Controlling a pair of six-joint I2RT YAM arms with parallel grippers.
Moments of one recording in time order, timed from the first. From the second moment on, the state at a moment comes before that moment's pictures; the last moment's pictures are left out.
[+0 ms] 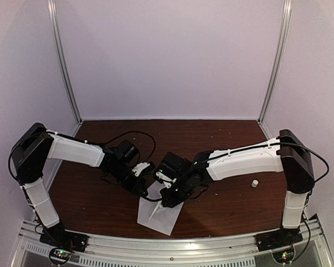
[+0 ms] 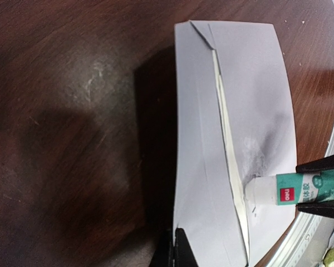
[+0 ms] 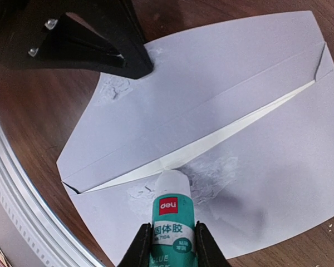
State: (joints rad) left arm -0.73 1.79 0.98 -0.39 0.47 -0.13; right arm 1.13 1.94 1.36 -0.56 -0.12 0.50
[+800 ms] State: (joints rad) left arm -0.73 1.89 1.19 -0.46 0.47 -0.02; right arm 1.07 1.76 1.29 -0.55 -0.08 0.54
